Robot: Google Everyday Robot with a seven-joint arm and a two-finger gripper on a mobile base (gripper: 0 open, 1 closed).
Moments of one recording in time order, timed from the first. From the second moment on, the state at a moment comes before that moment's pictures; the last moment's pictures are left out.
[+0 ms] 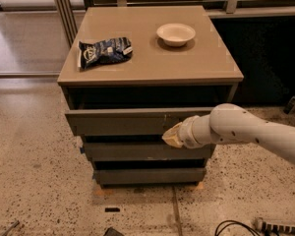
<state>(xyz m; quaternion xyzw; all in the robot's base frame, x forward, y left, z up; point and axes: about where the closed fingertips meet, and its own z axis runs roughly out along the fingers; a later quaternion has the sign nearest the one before) 0.585 -0.080 0.631 -0.48 0.79 0.15 0.35</state>
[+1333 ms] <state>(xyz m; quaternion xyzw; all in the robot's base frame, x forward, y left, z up) 0.675 -0.072 0.688 -0.52 0.75 0.05 0.42</state>
